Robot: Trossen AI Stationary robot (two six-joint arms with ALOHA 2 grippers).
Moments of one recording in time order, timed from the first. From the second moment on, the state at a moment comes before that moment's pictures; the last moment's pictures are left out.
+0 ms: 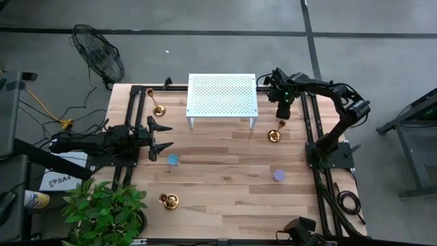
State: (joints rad) left arm -0.03 0.02 0.01 0.05 -0.19 0.07; right arm -0.94 1.65 1.02 -0.83 0.10 -0.68
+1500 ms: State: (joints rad) left arm -0.03 0.02 0.01 0.05 -0.19 0.07; right arm -0.94 1.65 1.56 -1.30 0.00 -0.44
